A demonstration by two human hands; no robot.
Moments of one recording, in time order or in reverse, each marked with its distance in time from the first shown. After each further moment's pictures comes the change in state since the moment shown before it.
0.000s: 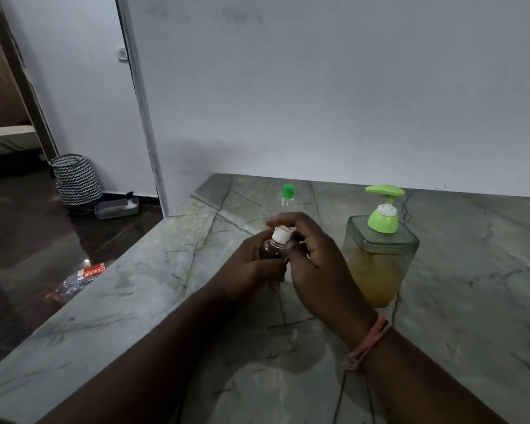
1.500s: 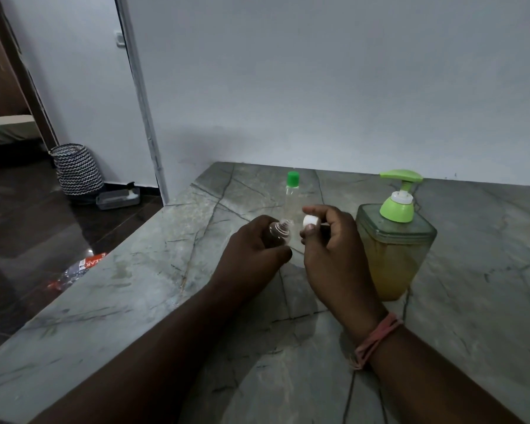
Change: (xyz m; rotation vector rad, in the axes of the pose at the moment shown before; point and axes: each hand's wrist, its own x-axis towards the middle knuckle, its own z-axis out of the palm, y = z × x) left_hand 0.006 -0.015 0.007 0.312 0.296 -0.088; right_hand -0.001 0.022 0.004 -0.126 0.297 0.231
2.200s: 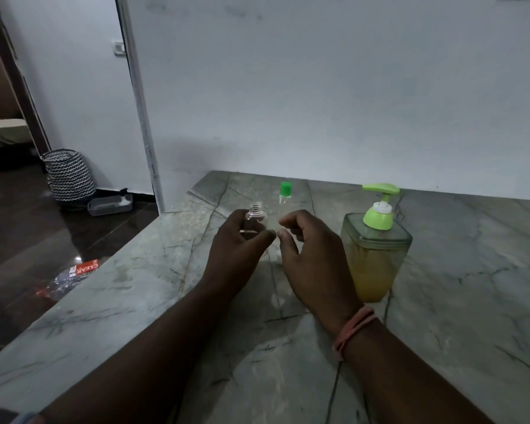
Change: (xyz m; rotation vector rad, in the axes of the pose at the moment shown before) left_hand 0.010 -0.001 -0.007 -0.216 0.161 0.050; right_hand -0.001 -0.025 -0.003 -0.324 -0.042 -0.264
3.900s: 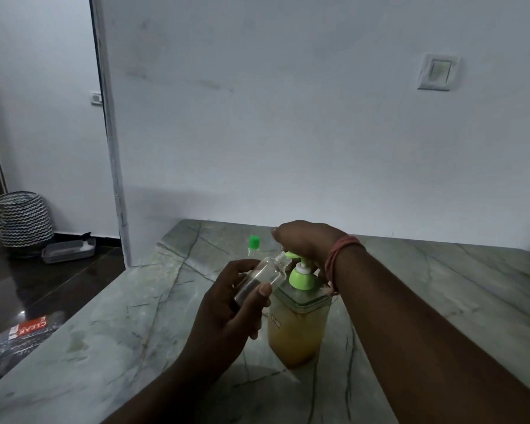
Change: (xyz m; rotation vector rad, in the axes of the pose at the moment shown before) left_hand -0.028 0.027 0.016 -0.234 -0.192 0.329; right_hand 0.124 -0.026 -0.061 -0.147 -0.620 0.682
